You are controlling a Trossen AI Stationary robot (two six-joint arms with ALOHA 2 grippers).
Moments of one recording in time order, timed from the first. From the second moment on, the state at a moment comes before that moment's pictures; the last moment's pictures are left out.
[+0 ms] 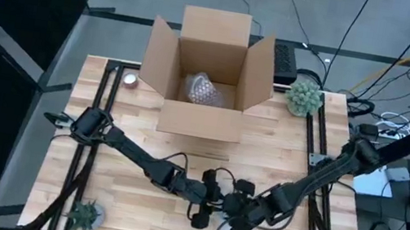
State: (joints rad) left arm -0.36 2.03 1.35 0.16 -0.16 -0.28; right arm 0.61 1.71 1.27 -0.67 0.20 0.70
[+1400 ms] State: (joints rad) left arm -0.36 2.03 1.35 0.17 -0.16 -0.28; right arm 0.57 1.83 1.27 -0.67 0.13 0.72
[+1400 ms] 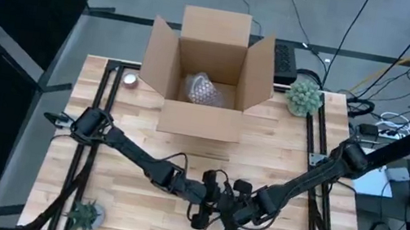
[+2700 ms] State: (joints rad) left arm -0.36 2.03 1.35 0.16 -0.16 -0.28; right arm 0.57 1.70 1.26 -0.75 0.14 0.70
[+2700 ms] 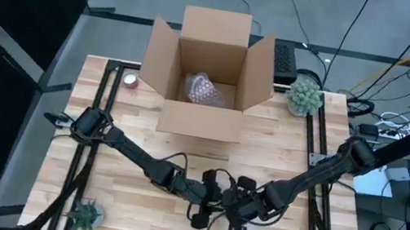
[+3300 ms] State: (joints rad) left arm -0.36 2.03 1.35 0.17 -0.16 -0.28; right arm 0.56 1.54 1.27 -0.87 0.23 0.69
